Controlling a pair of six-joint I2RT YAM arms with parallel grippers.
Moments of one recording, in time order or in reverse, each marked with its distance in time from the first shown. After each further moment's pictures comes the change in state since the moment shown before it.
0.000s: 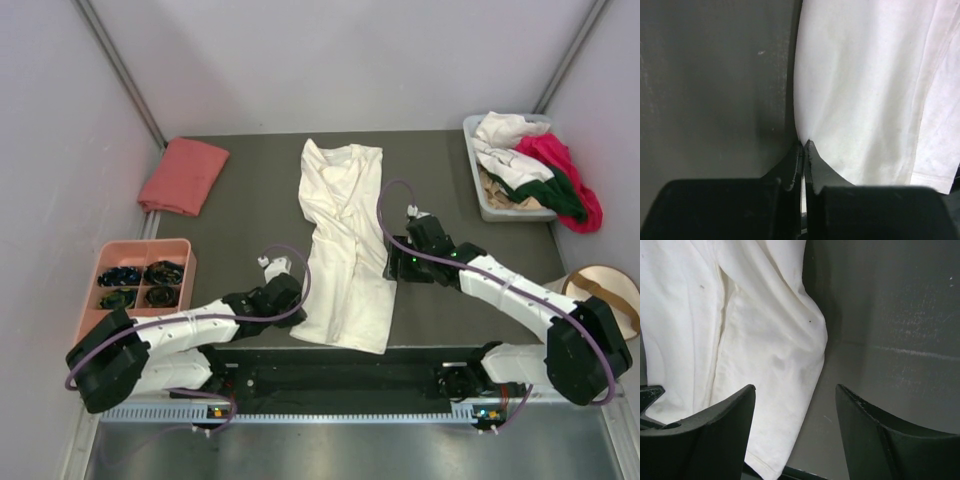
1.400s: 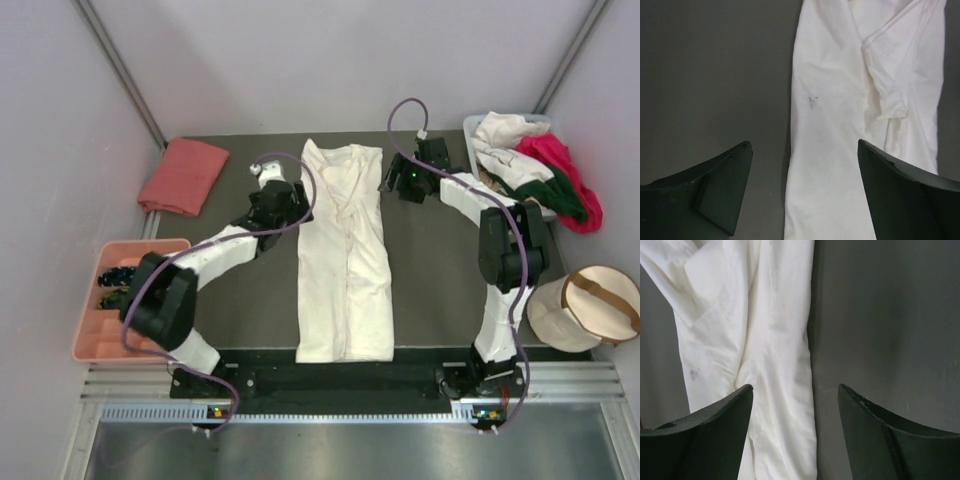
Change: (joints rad) left arm 0.396 0.327 0.532 0.179 -0.165 0.409; right arm -0.322 0.670 0.649 0.182 -0.217 -0.030
